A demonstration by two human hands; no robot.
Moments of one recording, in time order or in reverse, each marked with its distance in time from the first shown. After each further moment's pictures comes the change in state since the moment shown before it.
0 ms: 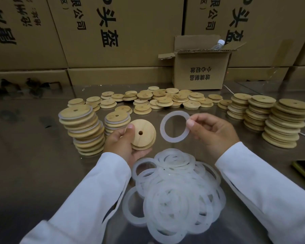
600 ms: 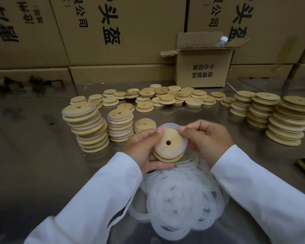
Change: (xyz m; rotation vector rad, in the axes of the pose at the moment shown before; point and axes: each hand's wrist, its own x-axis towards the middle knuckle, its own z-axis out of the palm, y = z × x) left_hand -0.018 -0.006 0.004 0.218 -0.405 -0.134; right_hand -0.010 -0.002 0.021 0.021 0.045 0.206
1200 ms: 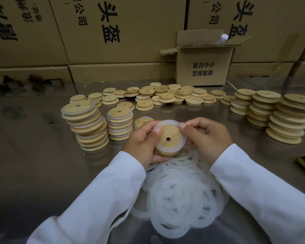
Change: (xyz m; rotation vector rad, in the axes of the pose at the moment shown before) left_hand 0.000 -0.005 0.003 0.190 0.005 0.266; right_hand -0.003 0.002 0.001 -0.065 -0.001 -0.076
